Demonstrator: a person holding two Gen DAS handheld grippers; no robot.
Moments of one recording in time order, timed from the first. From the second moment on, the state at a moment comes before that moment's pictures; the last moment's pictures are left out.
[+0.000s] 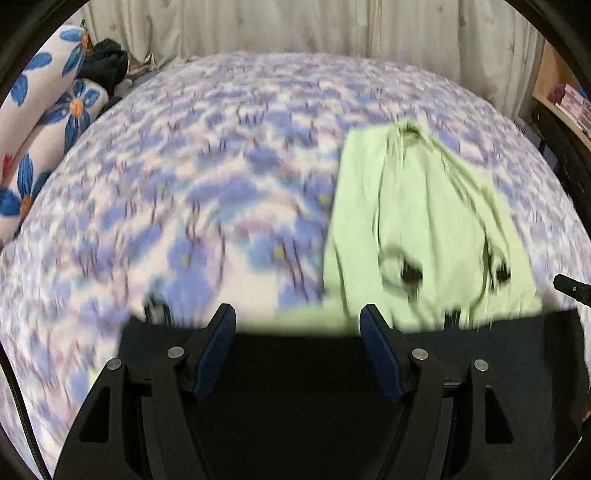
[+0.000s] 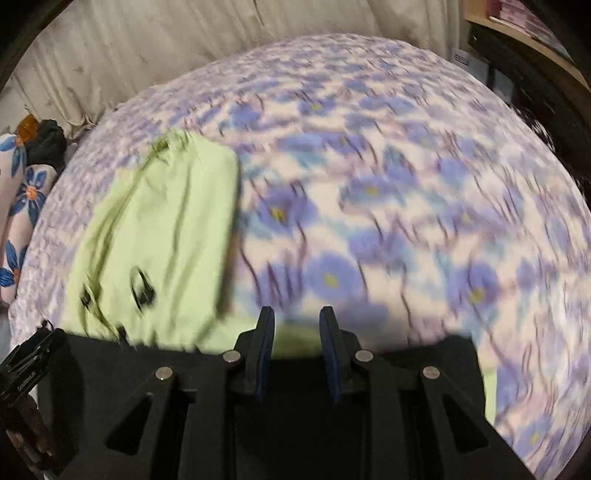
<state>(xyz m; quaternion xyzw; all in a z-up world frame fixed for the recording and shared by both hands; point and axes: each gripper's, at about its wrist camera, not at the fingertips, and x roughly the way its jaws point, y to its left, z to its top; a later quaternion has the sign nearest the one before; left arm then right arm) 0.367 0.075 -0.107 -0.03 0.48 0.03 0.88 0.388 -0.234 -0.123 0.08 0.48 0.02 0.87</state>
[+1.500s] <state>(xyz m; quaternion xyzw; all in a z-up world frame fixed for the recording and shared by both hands) 0.246 0.110 -0.044 -0.10 0.46 -0.08 0.88 0.232 -0.206 -0.072 0.04 0.42 0.16 0.89</state>
